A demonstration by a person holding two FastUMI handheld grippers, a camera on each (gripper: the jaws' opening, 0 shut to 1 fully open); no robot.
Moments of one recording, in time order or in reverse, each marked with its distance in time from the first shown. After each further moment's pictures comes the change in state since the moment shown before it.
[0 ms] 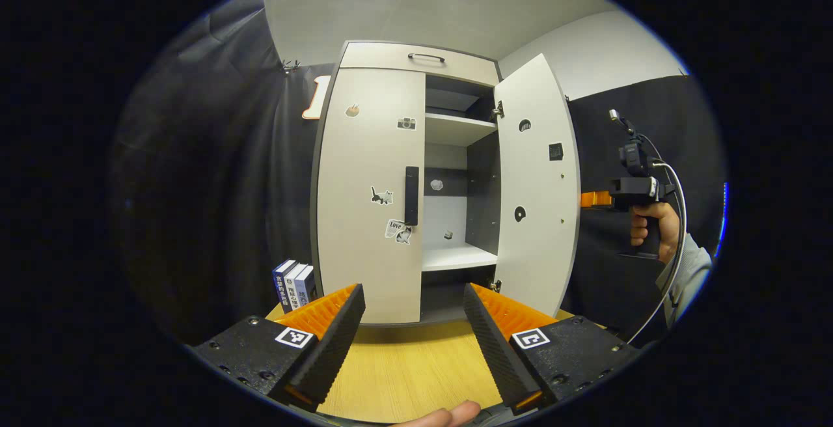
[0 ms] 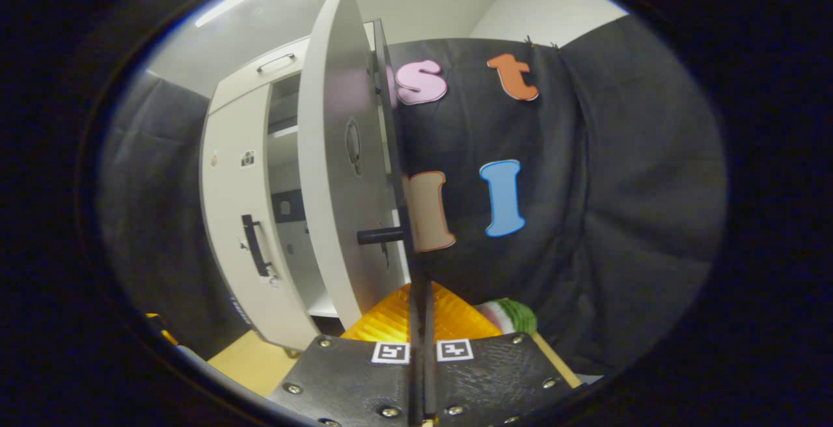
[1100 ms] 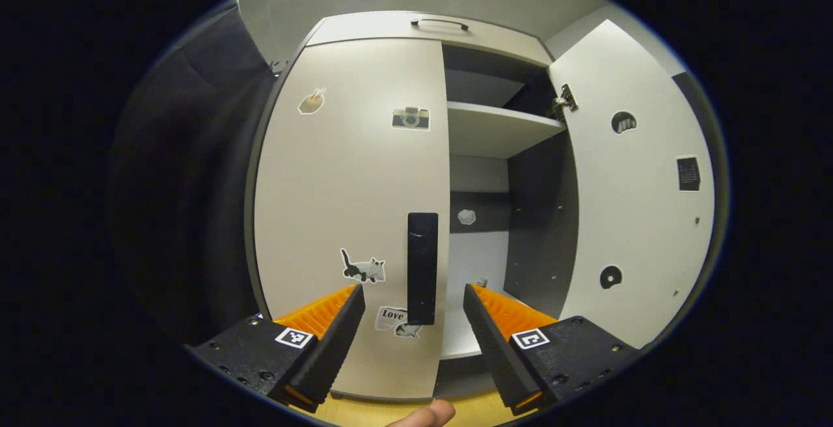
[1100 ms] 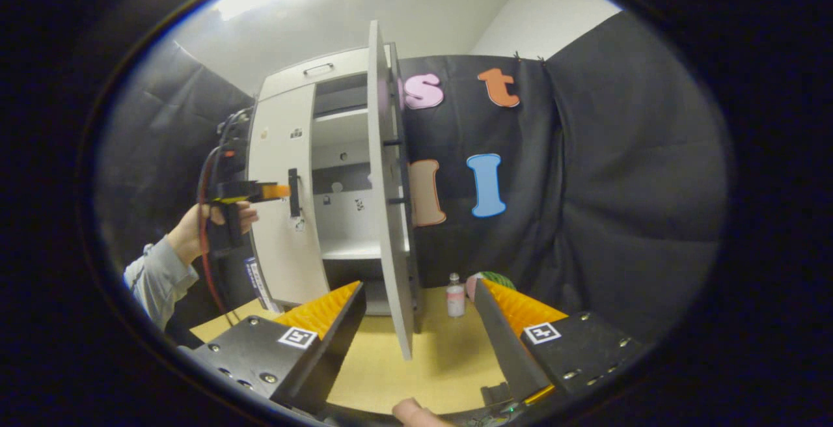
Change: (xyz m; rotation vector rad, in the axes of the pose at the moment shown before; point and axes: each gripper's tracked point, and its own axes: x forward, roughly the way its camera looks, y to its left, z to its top) left arm 0.276 0.021 0.069 0.038 -0.041 0.111; right arm -0.191 -0.029 -0.143 -0.094 -0.060 -0.035
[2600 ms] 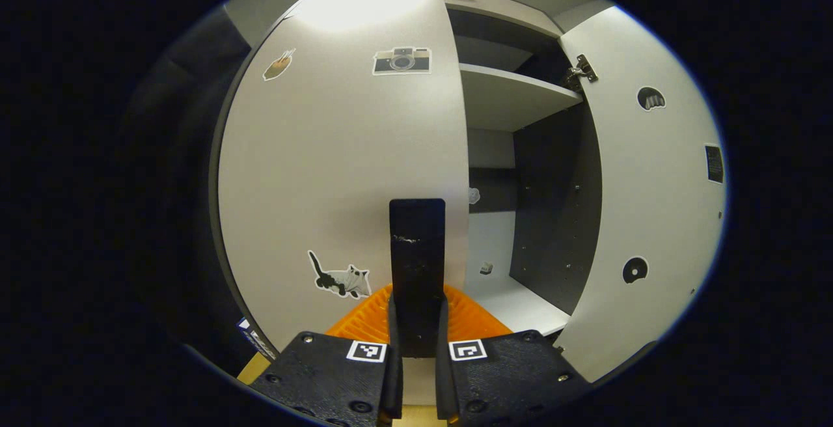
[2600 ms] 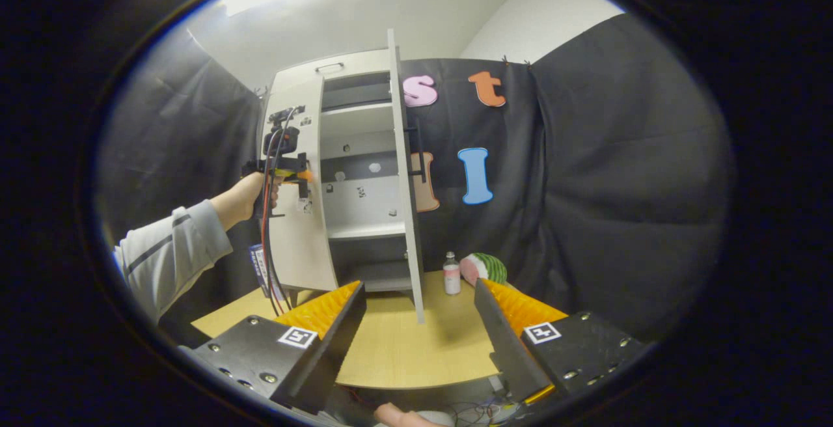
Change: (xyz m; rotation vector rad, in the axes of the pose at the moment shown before) left arm 0.037 0.004 -0.019 0.006 0.120 -0.017; right arm -0.082 0.028 -0.031 -0.013 0.001 -0.096
